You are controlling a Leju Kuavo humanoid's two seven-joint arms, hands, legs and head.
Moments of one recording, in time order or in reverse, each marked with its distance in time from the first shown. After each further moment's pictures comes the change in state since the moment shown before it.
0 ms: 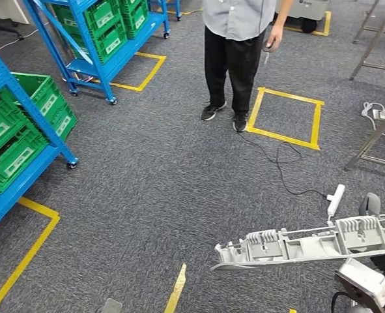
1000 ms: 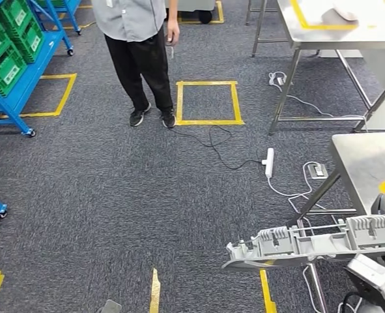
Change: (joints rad) left arm 0.006 0.009 -0.001 0.003 0.004 -0.017 -0.031; right arm 0.002 -0.030 -0.062 0.017 -0.009 0.000 0.005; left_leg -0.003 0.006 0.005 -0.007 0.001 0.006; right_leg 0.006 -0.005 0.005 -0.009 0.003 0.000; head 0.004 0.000
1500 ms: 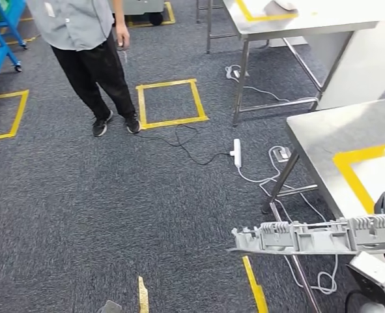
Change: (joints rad) left arm 0.004 0.008 -0.002 0.003 0.002 -0.017 -0.016; right arm 0.002 -0.003 -0.018 0.002 -0.007 0.000 0.003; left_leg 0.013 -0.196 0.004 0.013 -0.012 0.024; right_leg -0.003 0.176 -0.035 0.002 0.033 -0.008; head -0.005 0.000
